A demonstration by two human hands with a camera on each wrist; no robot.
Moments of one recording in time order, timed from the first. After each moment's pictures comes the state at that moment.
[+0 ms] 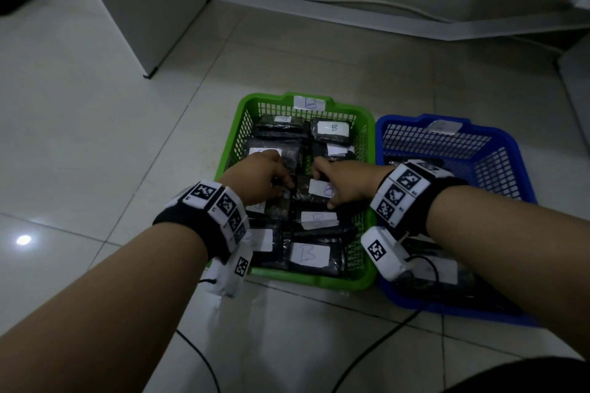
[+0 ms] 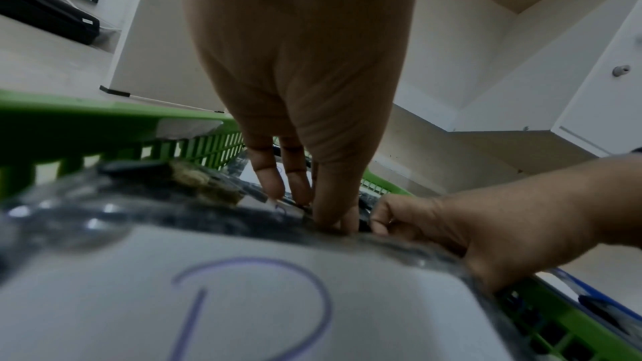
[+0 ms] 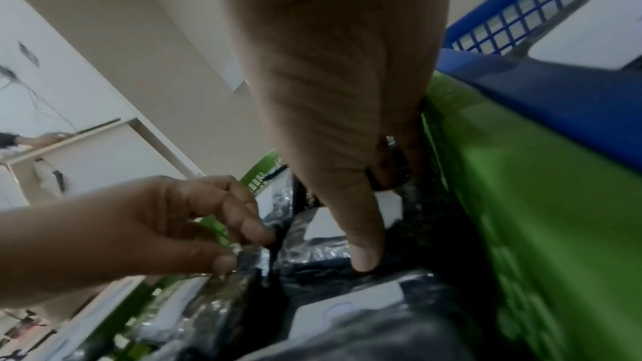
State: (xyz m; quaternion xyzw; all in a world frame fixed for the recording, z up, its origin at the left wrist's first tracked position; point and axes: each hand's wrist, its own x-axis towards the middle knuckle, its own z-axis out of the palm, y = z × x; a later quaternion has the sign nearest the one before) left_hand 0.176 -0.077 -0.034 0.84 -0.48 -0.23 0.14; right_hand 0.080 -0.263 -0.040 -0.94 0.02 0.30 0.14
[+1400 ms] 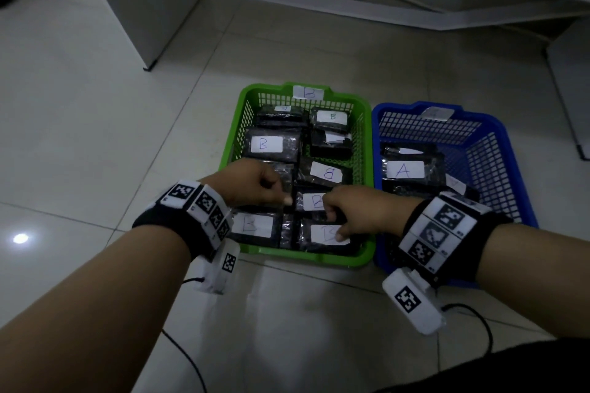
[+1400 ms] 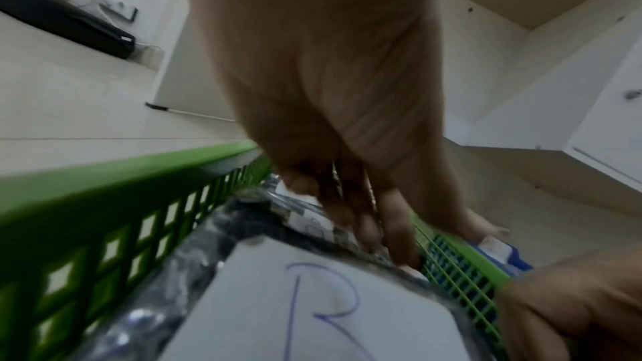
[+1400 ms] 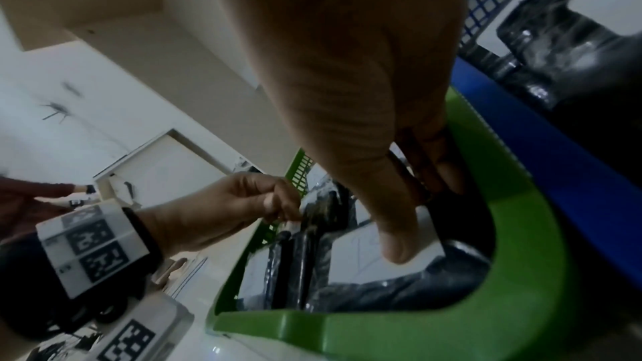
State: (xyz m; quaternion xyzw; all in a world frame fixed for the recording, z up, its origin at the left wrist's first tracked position) left_hand 0.164 -0.043 -0.028 0.80 -0.44 -0.34 0.19; right_hand 0.006 -0.218 -0.010 -0.93 0.04 0.32 0.18
